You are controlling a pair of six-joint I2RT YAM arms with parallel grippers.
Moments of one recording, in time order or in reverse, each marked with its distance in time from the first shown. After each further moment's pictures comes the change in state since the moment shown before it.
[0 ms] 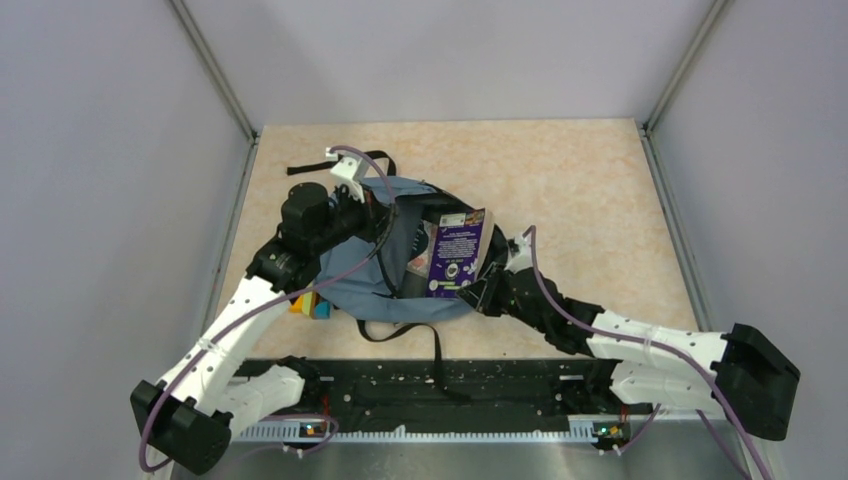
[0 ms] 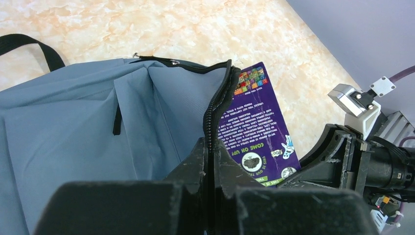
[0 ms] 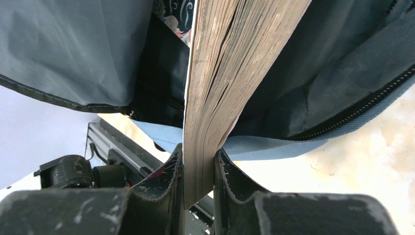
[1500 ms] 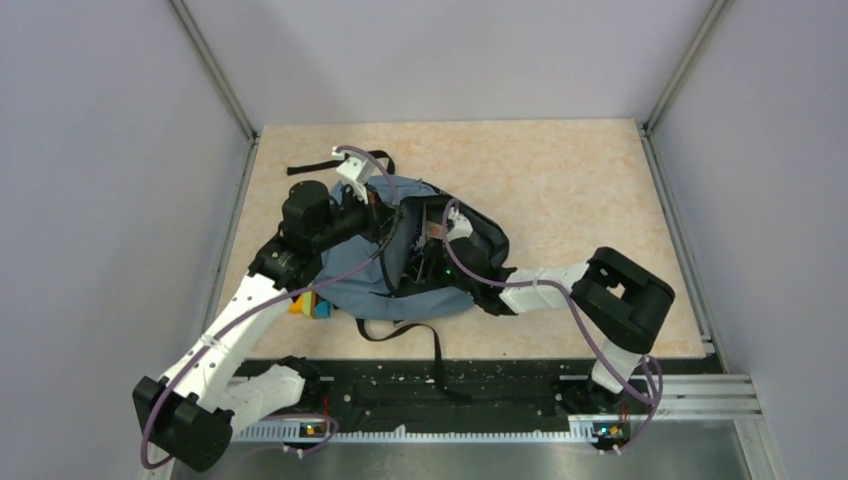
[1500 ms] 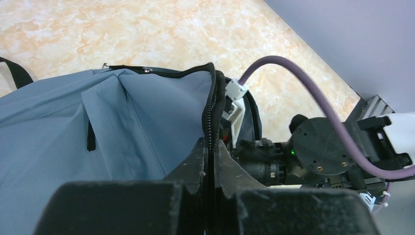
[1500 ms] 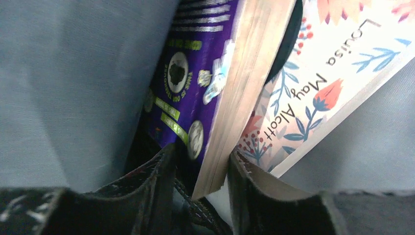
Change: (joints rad) left arm 0.000 0.019 0.000 0.049 0.118 0.019; right arm -0.019 0.721 0.382 0.339 -0.067 -0.069
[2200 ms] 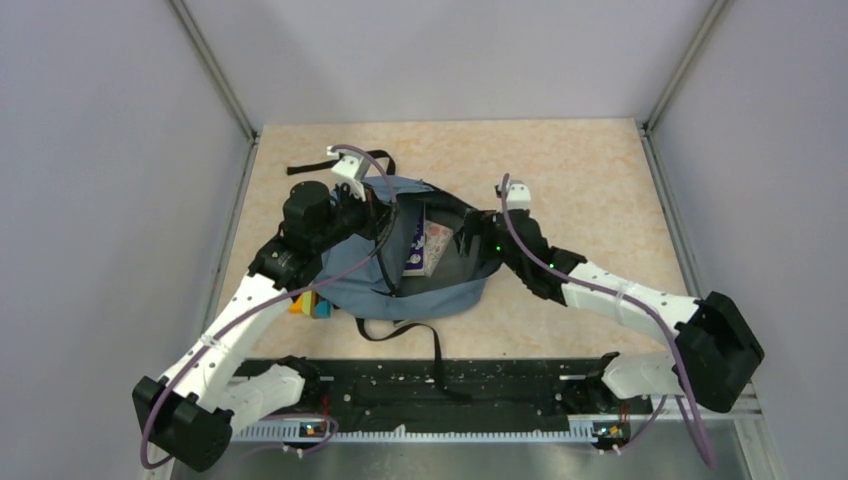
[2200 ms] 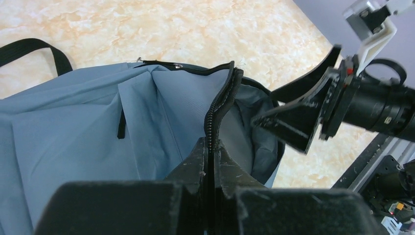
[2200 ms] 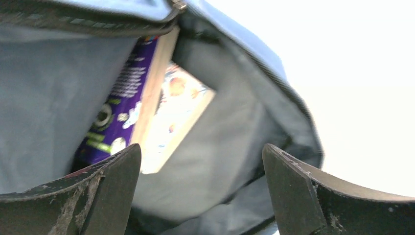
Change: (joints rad) left arm 0.000 0.000 -0.001 -0.022 -0.125 0.004; right arm -0.163 -0.435 -0.014 -0.457 0.173 -0.346
